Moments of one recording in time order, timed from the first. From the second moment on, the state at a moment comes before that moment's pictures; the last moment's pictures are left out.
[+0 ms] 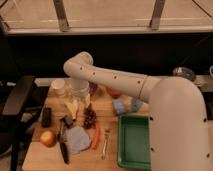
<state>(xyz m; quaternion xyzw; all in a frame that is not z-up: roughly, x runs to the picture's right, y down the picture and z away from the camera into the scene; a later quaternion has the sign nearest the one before) -0.147 0.080 0.786 -0.25 -0.26 -0.53 0.77</state>
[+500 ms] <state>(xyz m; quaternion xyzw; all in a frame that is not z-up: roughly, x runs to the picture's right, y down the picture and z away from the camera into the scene) -0.196 0.100 0.848 -0.23 -0.23 -0.61 0.72</state>
